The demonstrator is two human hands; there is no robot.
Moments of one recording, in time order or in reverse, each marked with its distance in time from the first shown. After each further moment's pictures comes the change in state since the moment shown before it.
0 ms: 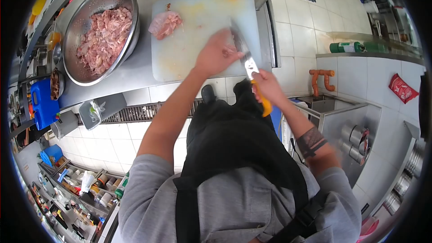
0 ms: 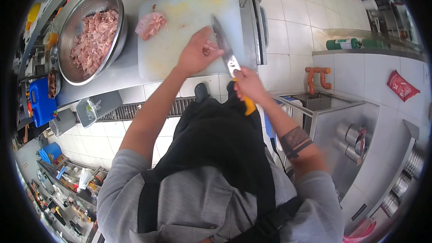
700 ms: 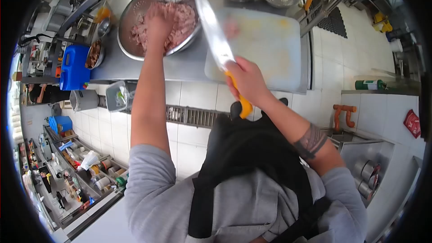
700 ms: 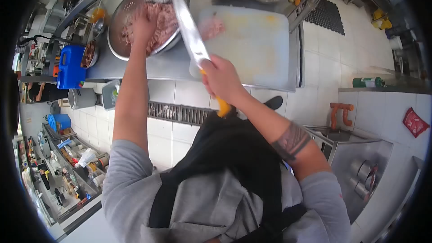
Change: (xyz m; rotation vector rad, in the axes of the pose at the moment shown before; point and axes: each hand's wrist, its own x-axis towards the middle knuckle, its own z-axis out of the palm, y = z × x) left_hand -0.059 -0.123 -0.324 1.063 1.230 0.175; right_hand -0.067 -0.142 0.183 0.164 -0.407 -0.384
